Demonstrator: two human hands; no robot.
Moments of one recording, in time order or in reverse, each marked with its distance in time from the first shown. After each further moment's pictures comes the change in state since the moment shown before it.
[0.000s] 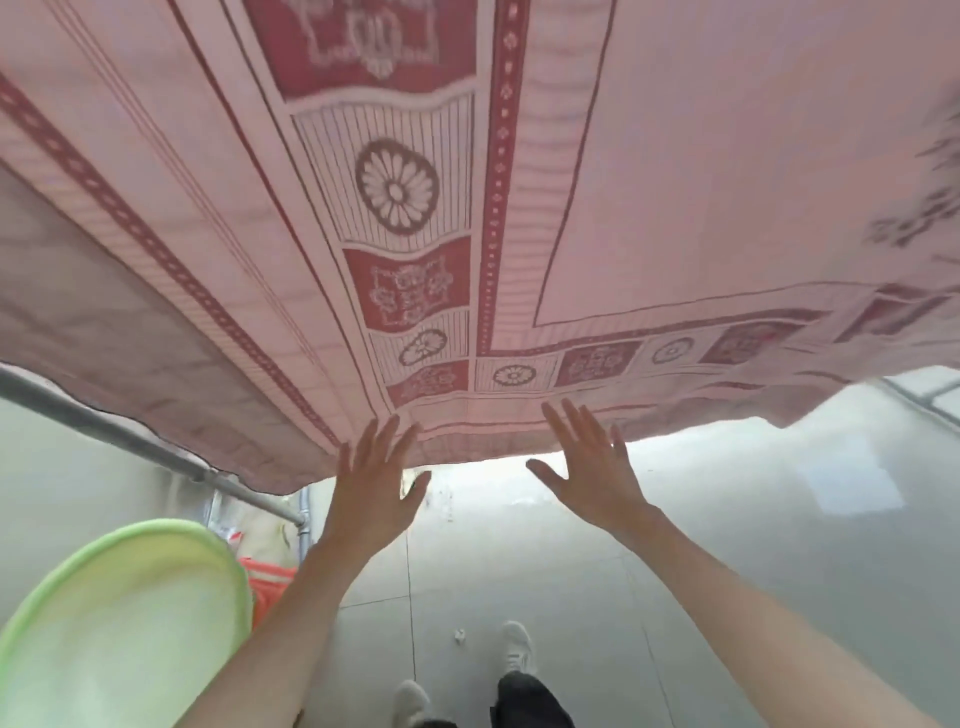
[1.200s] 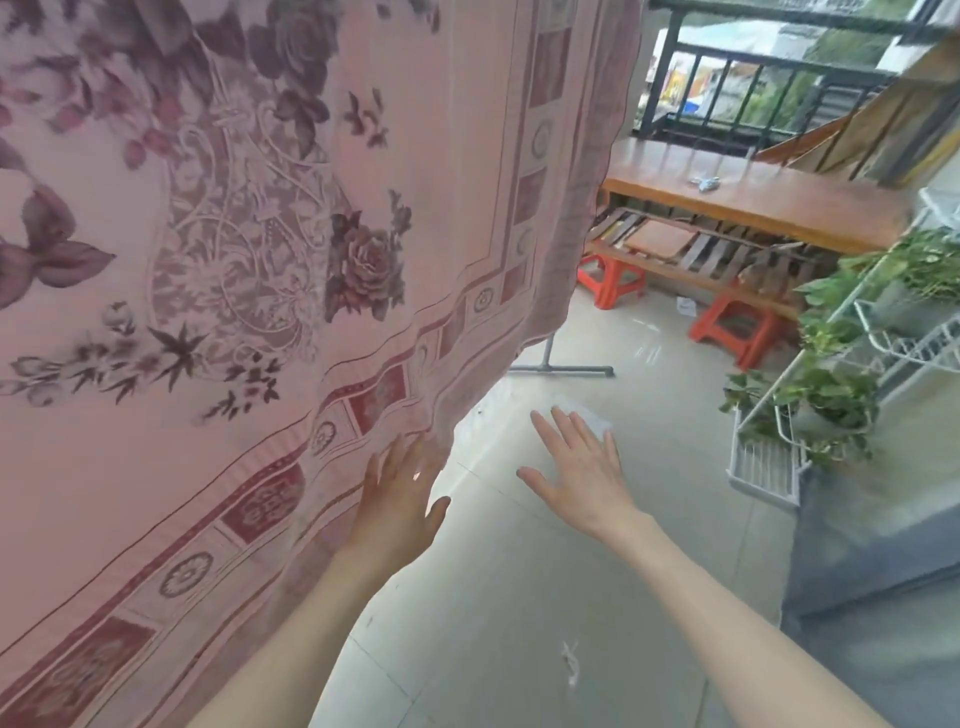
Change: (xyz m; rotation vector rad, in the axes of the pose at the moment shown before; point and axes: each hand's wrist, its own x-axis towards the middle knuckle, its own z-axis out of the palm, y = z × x) left_hand 0.118 0.607 0.059 0.017 -0.162 0.885; right_hand -0.220 0.455 -0.206 0.152 0.319 0.720
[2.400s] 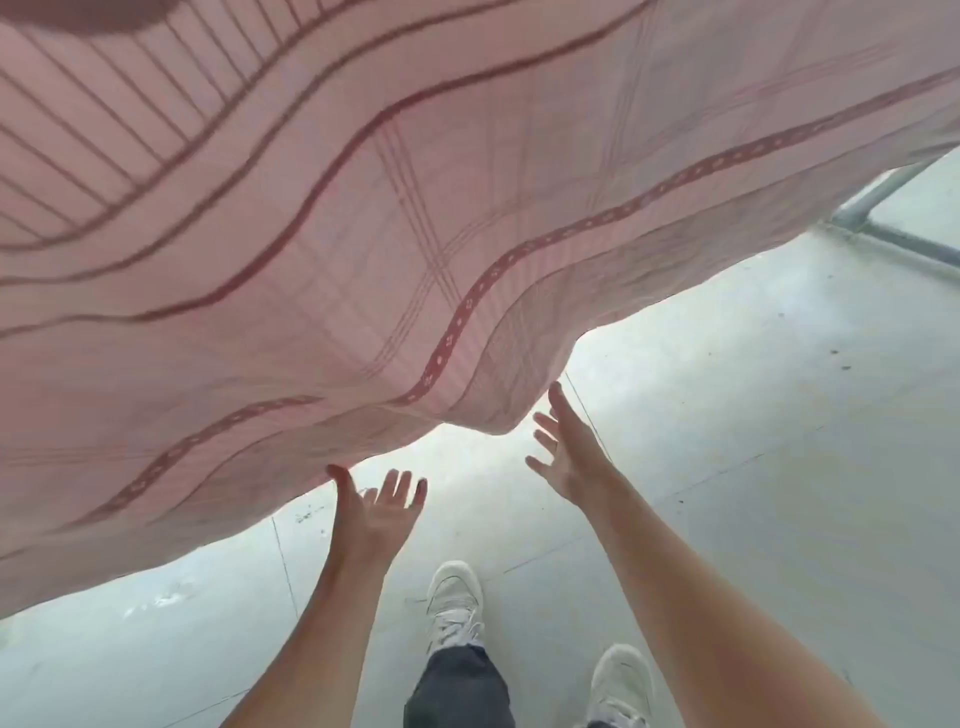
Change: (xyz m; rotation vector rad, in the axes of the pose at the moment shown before) left_hand 0.259 -0.220 0.553 -2.244 1.098 -1.637; right_hand 0.471 0.180 0.543 1.421 -0.846 0.787
